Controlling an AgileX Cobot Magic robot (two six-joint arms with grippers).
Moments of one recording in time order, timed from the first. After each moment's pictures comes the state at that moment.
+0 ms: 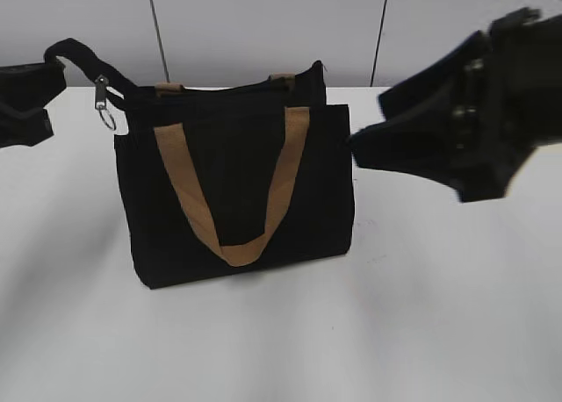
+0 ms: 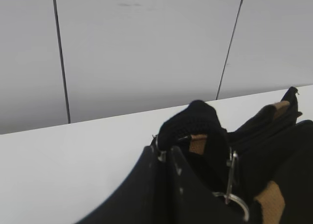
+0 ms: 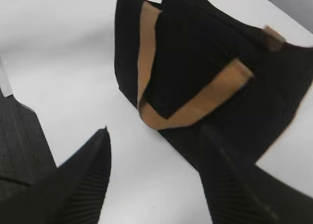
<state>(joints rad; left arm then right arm) -0.29 1.17 -0.42 0.24 -0.52 -0.15 0.40 1.15 -0.83 0.89 0.62 -1.14</state>
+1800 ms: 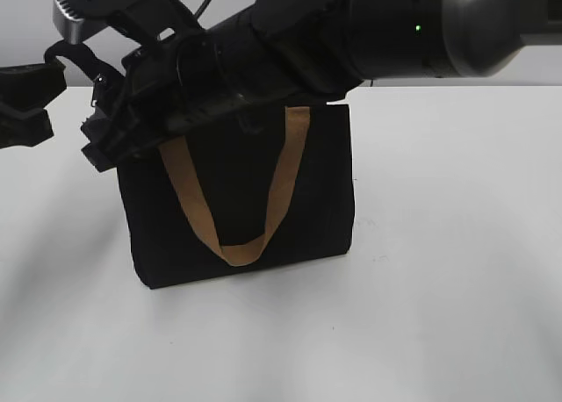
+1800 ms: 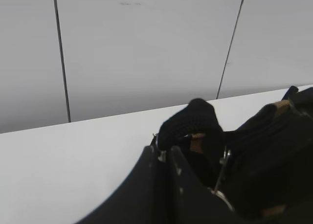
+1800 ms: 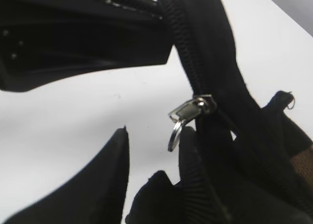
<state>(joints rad) -0.29 1.17 -0.42 0.24 -0.51 -0.15 0.77 1.94 -1.41 1.09 0.30 -1.25</state>
